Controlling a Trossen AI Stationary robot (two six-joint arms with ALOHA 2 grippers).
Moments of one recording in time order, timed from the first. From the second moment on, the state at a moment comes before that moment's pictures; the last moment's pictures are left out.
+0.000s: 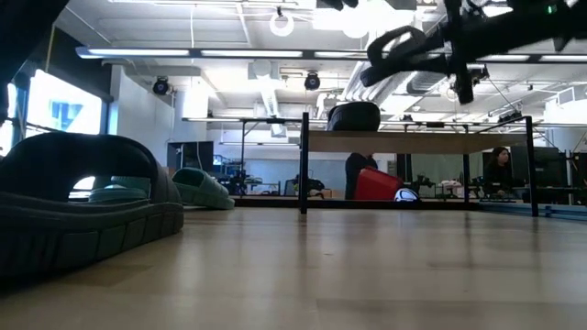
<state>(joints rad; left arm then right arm) 0.14 2.06 2.36 -0.88 -0.72 0.07 -0.26 0.68 0.43 0.18 0.22 0.90</state>
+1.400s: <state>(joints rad) 0.14 2.03 2.34 -1.21 -0.04 0.12 -0.94 0.83 0.76 -0.61 -0.71 0.83</state>
